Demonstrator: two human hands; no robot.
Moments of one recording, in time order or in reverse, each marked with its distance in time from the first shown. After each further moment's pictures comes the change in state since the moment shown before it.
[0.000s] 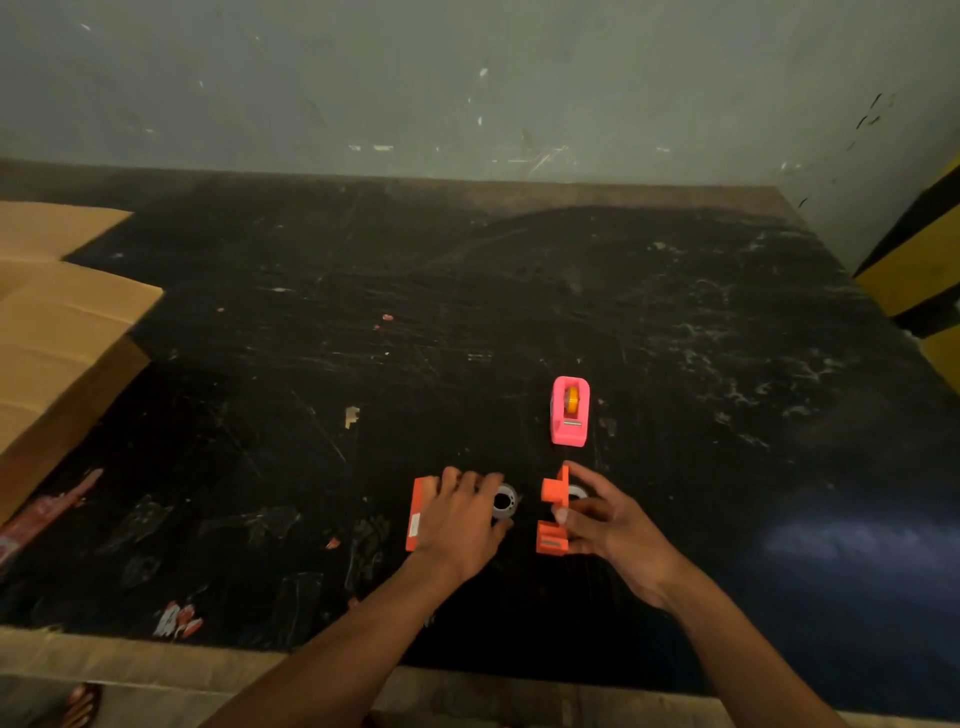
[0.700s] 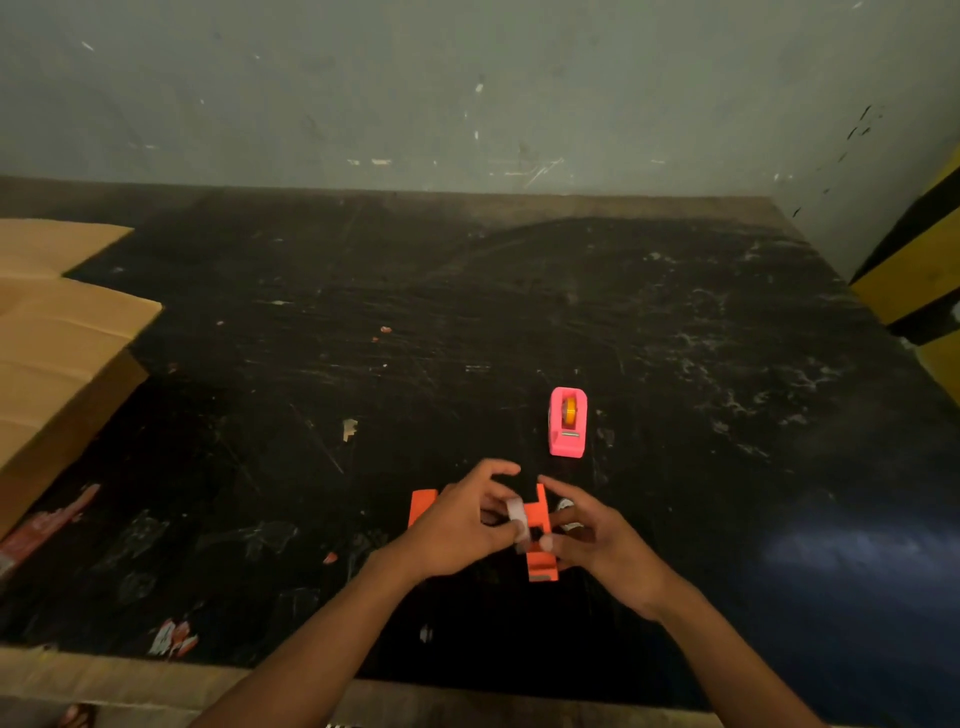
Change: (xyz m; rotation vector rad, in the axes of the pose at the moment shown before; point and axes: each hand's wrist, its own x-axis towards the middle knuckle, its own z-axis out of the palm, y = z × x) left_hand -0.003 -0.009 -0.043 -1.036 -0.239 0.078; right_hand -0.006 -0.005 0.009 -0.282 -0.119 -0.140
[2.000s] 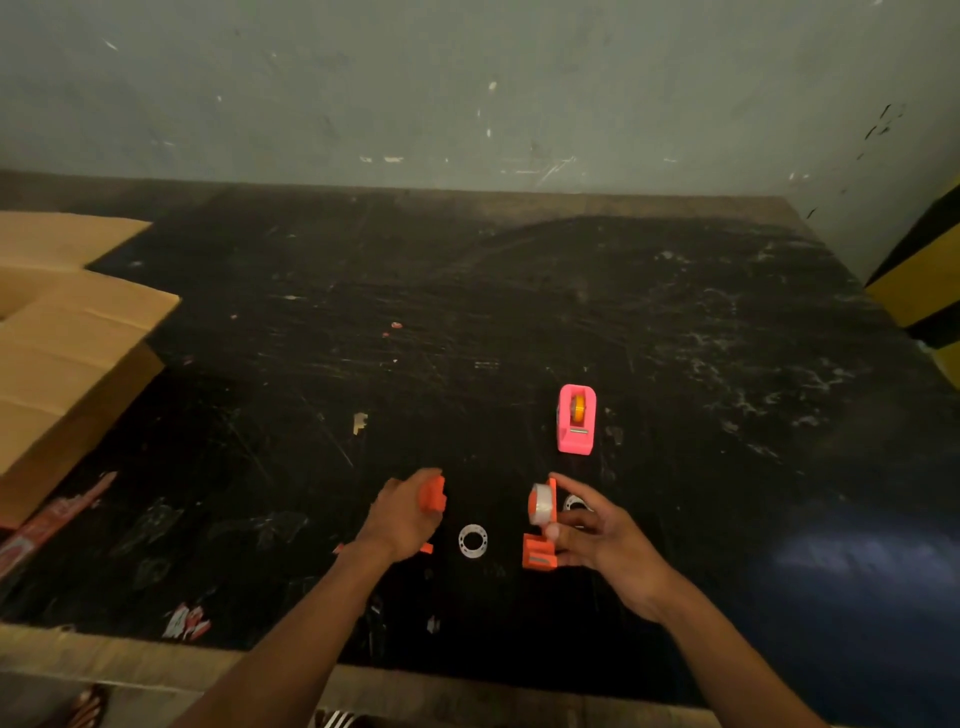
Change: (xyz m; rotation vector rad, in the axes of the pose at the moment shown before) left_hand -0.014 -0.043 -0.041 0.404 0.231 -0.424; right_hand 0.003 0.005 0.005 0.297 0.015 0.105
